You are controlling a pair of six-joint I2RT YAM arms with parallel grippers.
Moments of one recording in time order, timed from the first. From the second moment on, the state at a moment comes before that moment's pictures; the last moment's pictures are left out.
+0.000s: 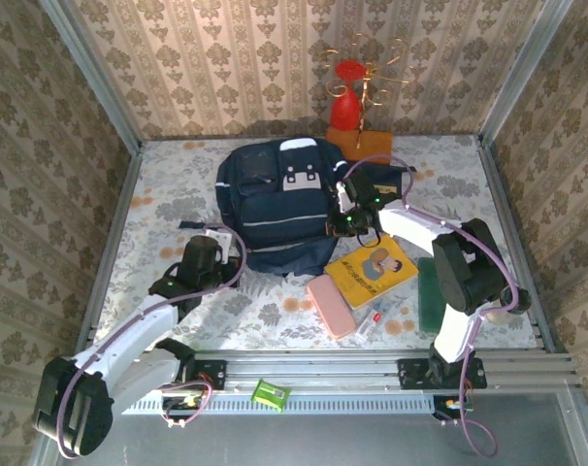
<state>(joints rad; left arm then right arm) -0.48 0.93 0.45 -0.25 0.08 -0.28 0.40 1.81 1.23 -0.45 -0.27 0.33</state>
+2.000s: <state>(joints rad) -0.16 1.10 0.41 -0.01 0.38 -0.38 0.45 1.79 1.17 -0.34 -0.29 0.52</state>
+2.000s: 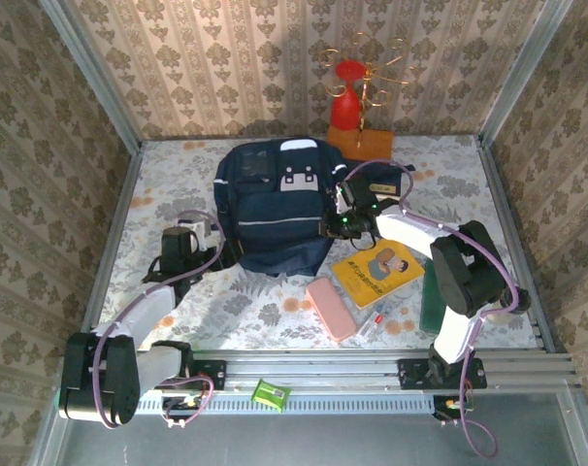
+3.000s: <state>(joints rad) -0.15 1.39 0.42 0.28 0.66 -0.43 0.35 1.78 1.23 -0.48 -0.35 0.37</state>
